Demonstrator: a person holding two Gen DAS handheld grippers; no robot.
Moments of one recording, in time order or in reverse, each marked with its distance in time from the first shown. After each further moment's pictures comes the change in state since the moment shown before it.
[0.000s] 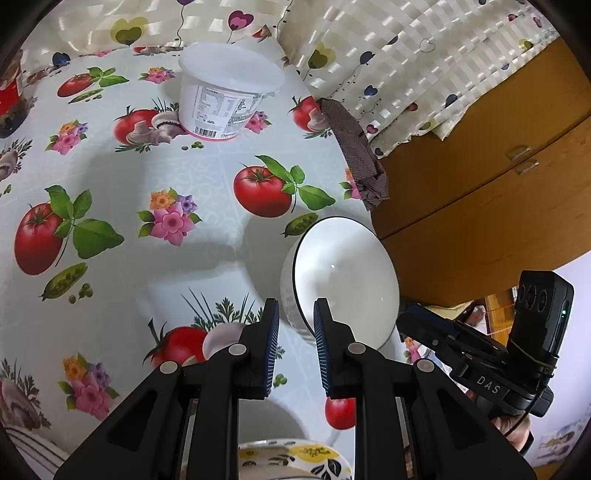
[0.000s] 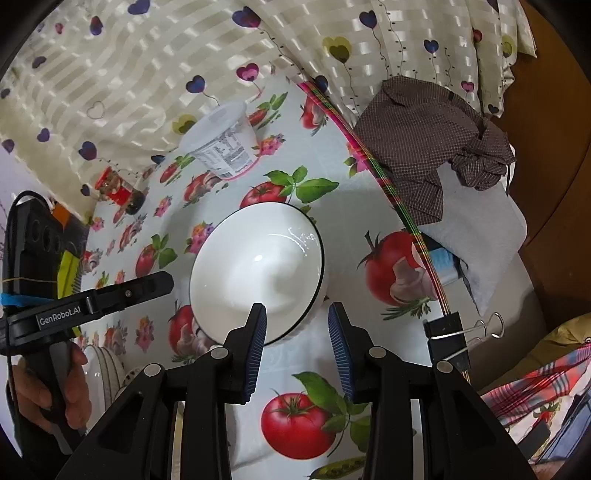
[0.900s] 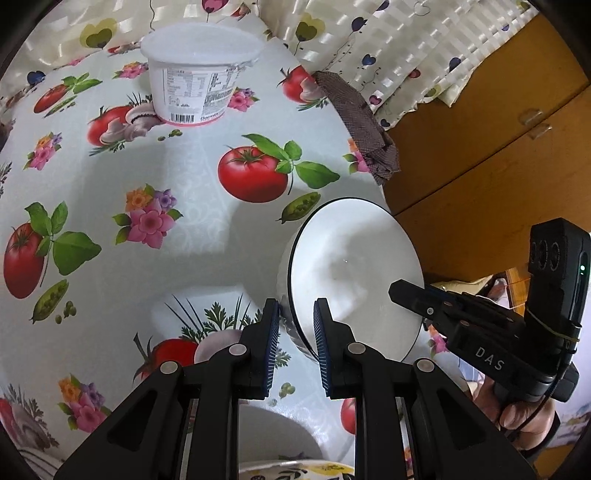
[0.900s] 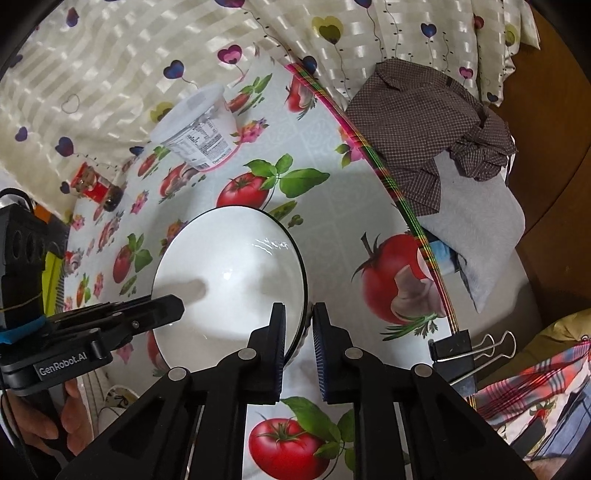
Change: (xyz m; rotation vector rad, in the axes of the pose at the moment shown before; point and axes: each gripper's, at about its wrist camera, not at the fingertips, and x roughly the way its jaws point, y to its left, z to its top) left arm 0.029 -0.015 0.003 0.093 0.070 0.073; right arm 0.033 -0.004 0.017 0.013 0.059 -0.048
